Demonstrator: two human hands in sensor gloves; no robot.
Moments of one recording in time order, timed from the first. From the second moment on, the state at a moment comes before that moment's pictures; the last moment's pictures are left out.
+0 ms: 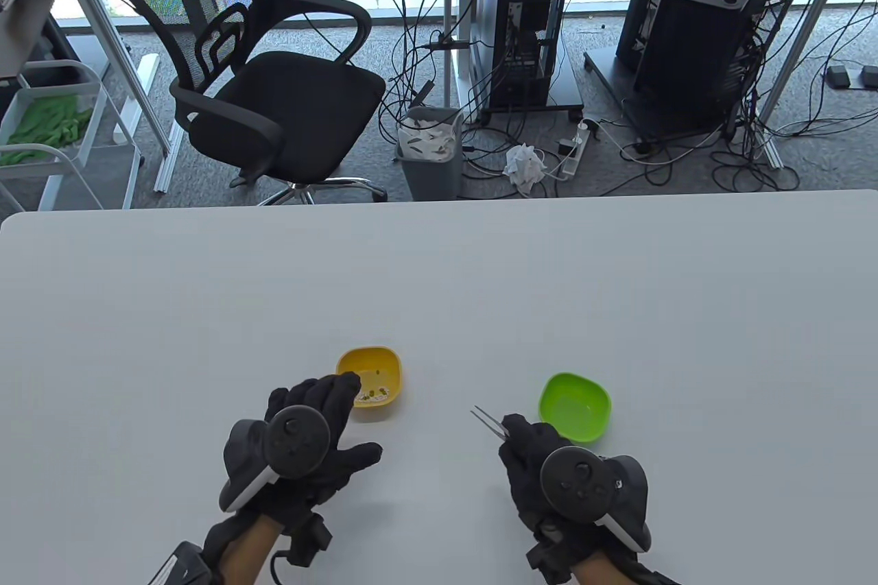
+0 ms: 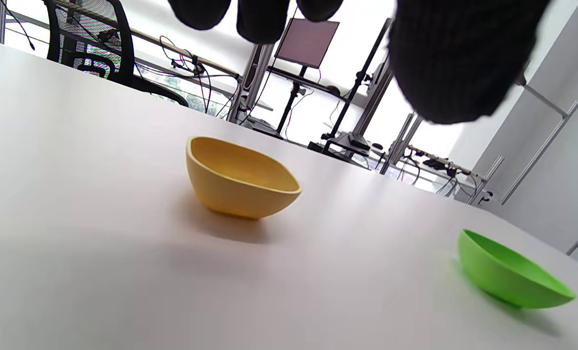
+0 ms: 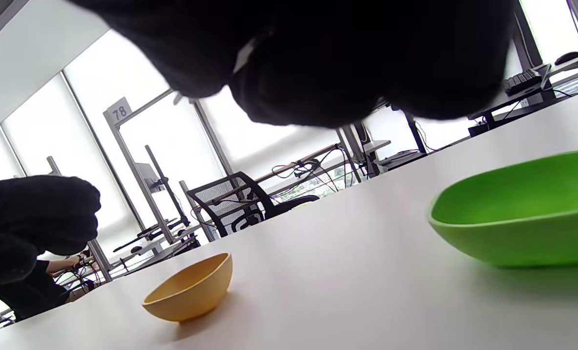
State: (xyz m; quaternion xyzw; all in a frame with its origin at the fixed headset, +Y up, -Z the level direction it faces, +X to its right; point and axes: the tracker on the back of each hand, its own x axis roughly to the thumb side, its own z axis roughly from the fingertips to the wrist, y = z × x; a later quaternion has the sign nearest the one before) left_hand -0.209 -0.690 -0.276 -0.06 -0.12 0.14 0.98; right_hand 0.126 -0.684 -0.219 0.10 -0.07 0.96 0.26
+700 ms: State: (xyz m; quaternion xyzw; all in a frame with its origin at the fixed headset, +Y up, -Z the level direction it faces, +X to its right) left_hand -0.227 -0.765 -0.400 -0.31 -0.14 0.16 0.93; right_hand 0.132 -0.702 -0.225 0.10 -0.03 0.95 0.31
